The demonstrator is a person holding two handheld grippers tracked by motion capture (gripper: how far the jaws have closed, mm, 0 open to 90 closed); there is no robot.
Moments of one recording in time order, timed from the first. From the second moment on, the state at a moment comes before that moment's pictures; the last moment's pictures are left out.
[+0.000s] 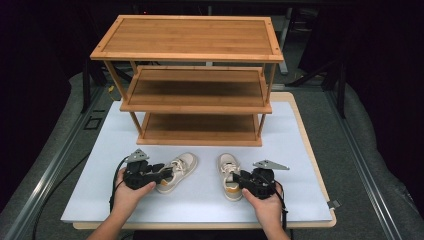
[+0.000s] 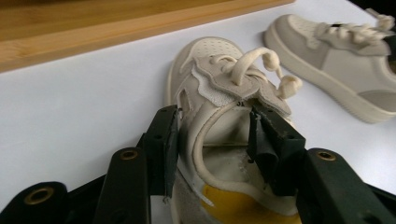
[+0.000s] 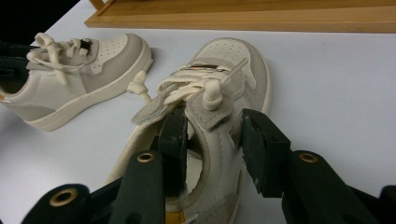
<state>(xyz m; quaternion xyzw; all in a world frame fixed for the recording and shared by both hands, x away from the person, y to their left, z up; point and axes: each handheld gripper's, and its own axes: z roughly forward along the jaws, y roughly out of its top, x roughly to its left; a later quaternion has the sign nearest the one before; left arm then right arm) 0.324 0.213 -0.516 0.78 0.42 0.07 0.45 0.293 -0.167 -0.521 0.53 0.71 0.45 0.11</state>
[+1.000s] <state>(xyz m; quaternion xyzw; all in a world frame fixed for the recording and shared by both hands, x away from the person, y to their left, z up) 0.314 0.198 -0.516 0.78 0.42 0.04 0.46 0.277 -0.120 -0.521 0.50 0.73 0.46 0.07</state>
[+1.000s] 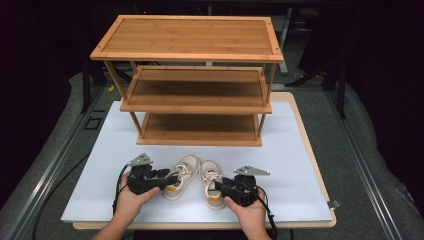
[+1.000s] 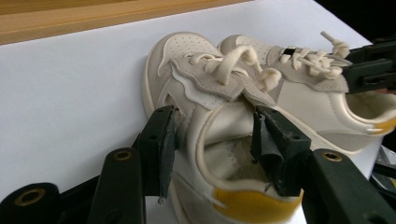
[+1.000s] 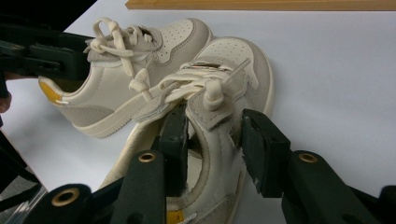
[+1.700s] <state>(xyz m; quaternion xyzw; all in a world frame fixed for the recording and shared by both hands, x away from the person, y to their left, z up) 0.311 0.179 -0.523 0.77 0.43 0.05 0.46 0.292 -0.109 -0.526 0.52 0.70 0.46 0.15</state>
